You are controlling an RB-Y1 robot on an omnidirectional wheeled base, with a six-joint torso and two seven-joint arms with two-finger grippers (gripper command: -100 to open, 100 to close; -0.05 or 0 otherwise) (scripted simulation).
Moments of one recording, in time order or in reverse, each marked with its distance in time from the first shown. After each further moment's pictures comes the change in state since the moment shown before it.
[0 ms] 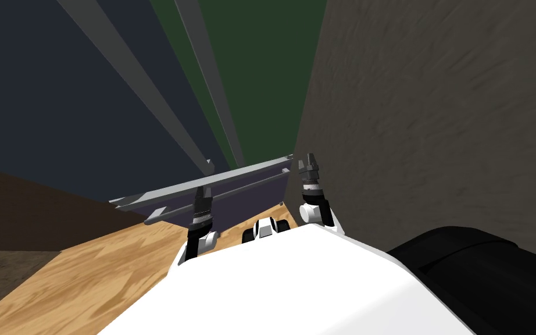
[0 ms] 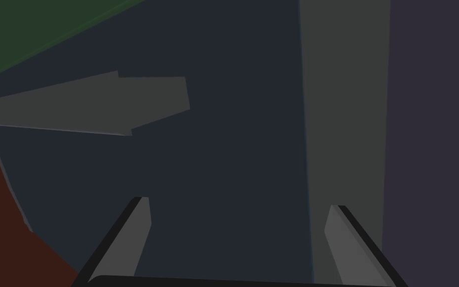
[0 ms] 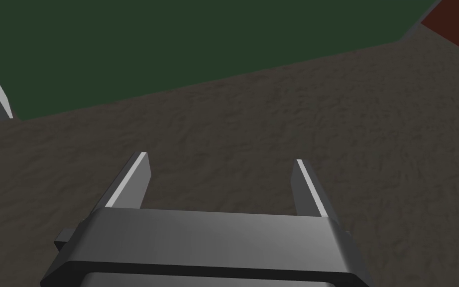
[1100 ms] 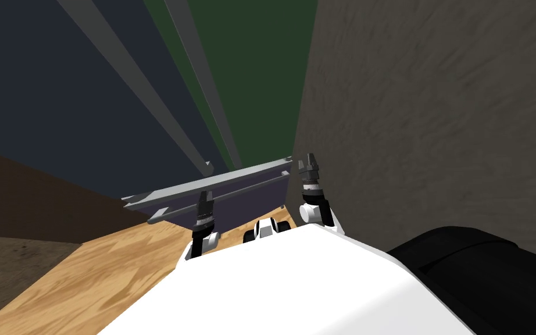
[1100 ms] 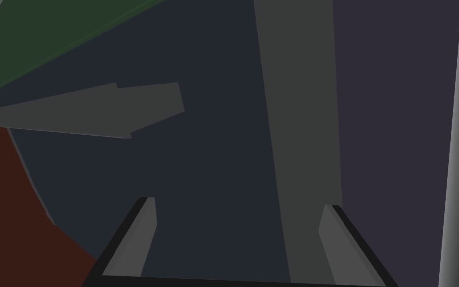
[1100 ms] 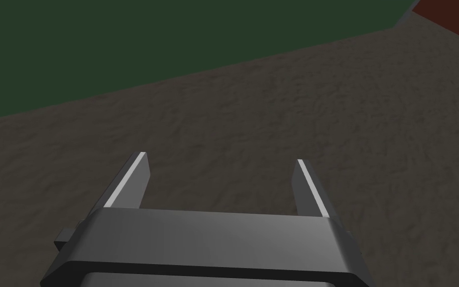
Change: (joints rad) left arm -0.105 0.004 0.039 0.290 -0.018 -0.184 0.012; right arm 0.000 0.000 0.000 0.000 0.000 0.000 0.000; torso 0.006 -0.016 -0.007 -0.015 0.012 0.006
